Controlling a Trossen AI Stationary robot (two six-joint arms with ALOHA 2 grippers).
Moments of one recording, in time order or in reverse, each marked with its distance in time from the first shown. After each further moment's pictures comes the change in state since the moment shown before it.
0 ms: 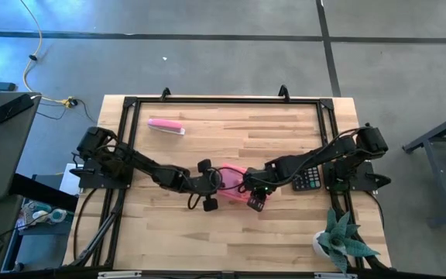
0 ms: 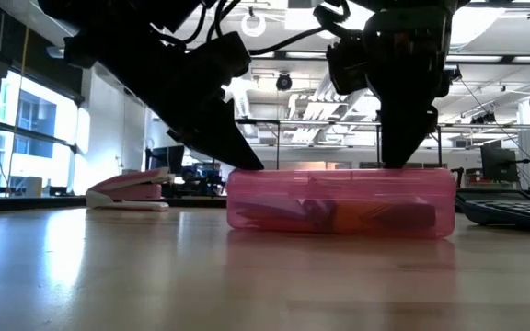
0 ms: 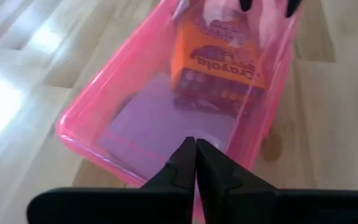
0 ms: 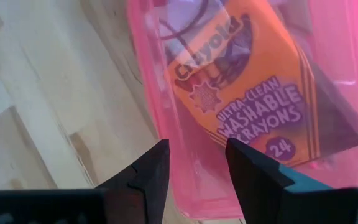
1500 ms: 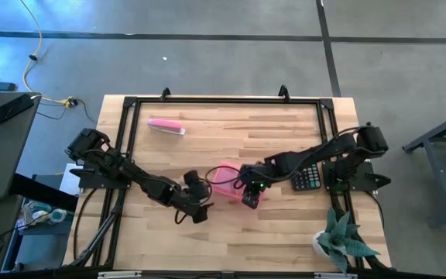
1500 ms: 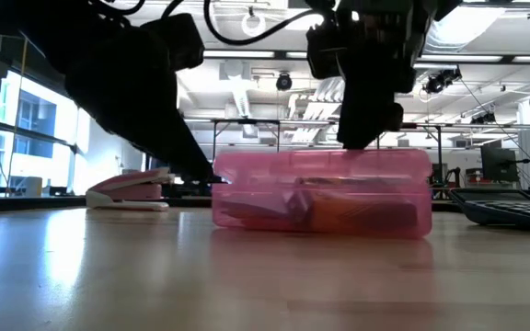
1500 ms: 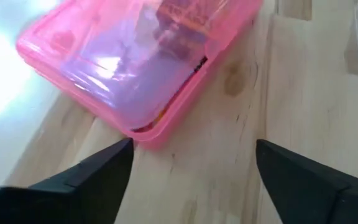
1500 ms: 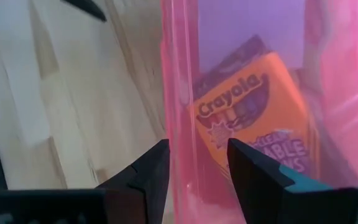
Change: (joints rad) left arm -0.172 -0.081 -0.021 -0.177 -0.139 -0.254; right arm -0.041 -0.012 -0.002 0.176 -0.001 -0.112
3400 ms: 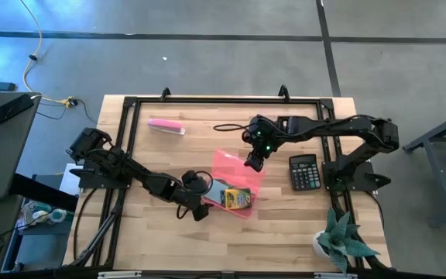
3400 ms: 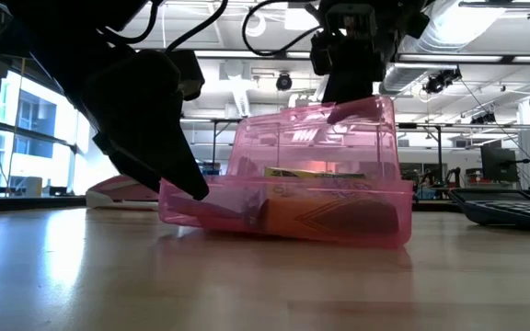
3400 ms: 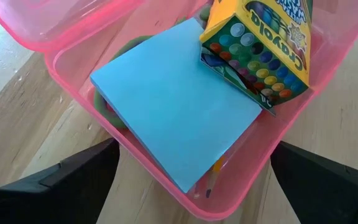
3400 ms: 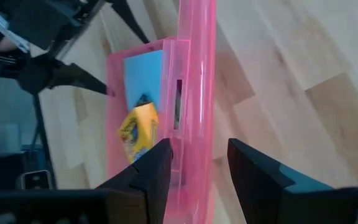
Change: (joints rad) left arm 0.060 0.013 -0.046 0.036 0.109 -0.163; right arm -0.367 -0.146 0.005 -0.083 -0.292 -0.205
